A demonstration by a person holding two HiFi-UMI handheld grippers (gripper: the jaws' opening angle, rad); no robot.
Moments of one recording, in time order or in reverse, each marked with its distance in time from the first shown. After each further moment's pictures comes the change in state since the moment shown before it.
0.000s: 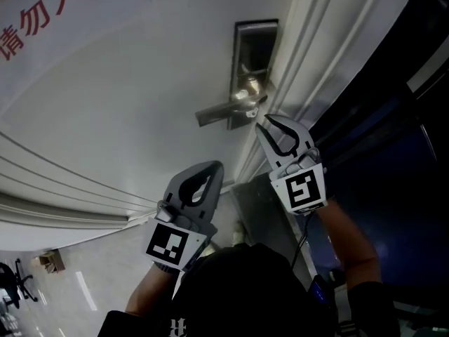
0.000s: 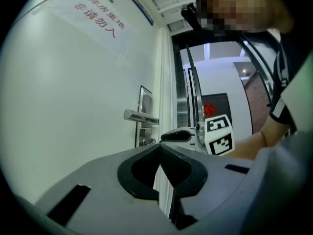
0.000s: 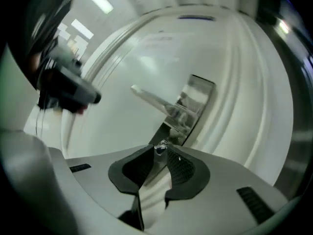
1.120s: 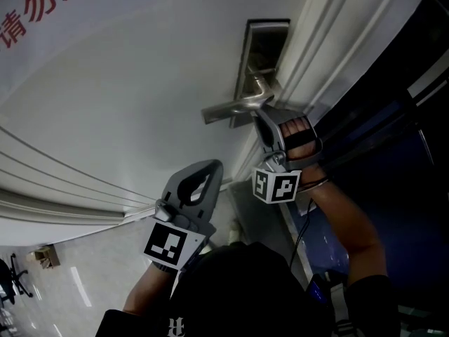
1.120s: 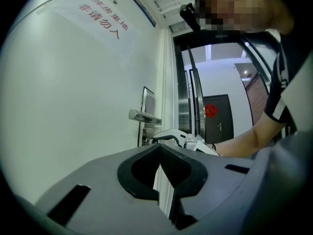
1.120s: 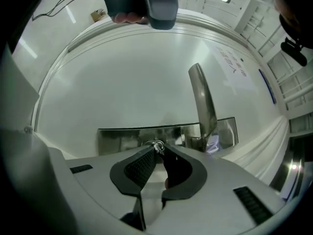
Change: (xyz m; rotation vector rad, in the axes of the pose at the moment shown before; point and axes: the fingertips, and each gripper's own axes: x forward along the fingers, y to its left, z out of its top) left arm -0.006 0.007 -0.001 -0.012 -0.014 0.010; right arm 0.043 0.010 -0.011 -0.884 0.112 -0.245
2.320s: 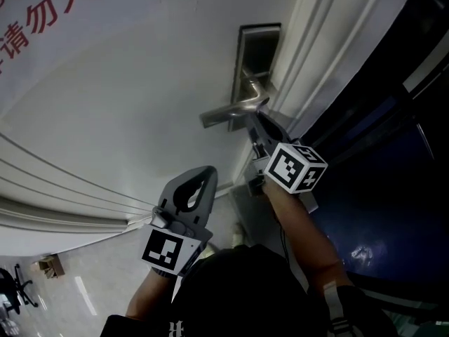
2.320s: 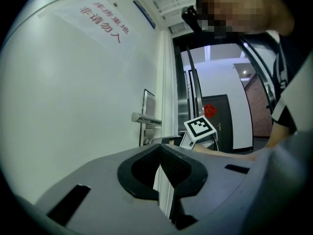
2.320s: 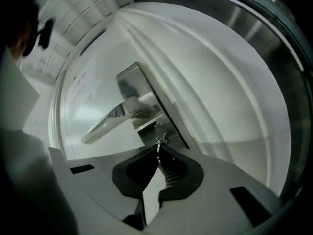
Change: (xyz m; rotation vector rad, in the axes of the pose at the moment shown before) left arm -0.012 0.003 0.003 0.008 -0.001 -0.007; right arm 0.001 -0.002 -0.021 2.016 -0.016 0.164
